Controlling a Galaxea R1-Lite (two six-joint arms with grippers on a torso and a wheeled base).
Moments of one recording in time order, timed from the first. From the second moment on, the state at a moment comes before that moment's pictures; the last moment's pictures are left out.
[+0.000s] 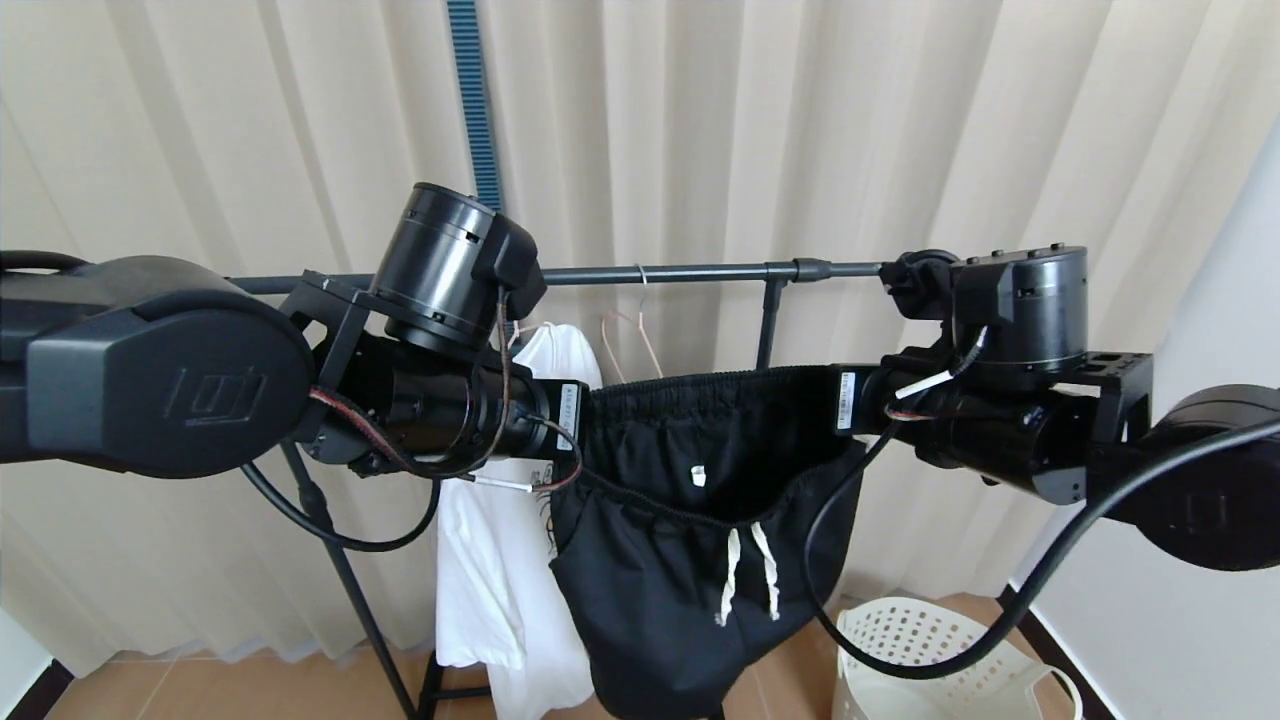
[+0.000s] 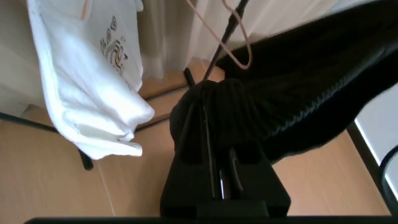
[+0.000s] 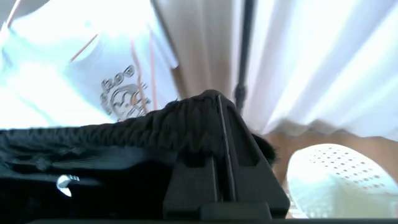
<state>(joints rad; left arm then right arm) -0.64 1.76 -1.31 0.25 0.18 -0.32 0.54 1.74 -1.01 -0.32 -0.34 0.31</state>
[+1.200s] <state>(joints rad) -0.65 1.65 -1.27 0.25 0.14 -0.32 0.69 1.65 -1.27 0.03 -0.48 0.49</state>
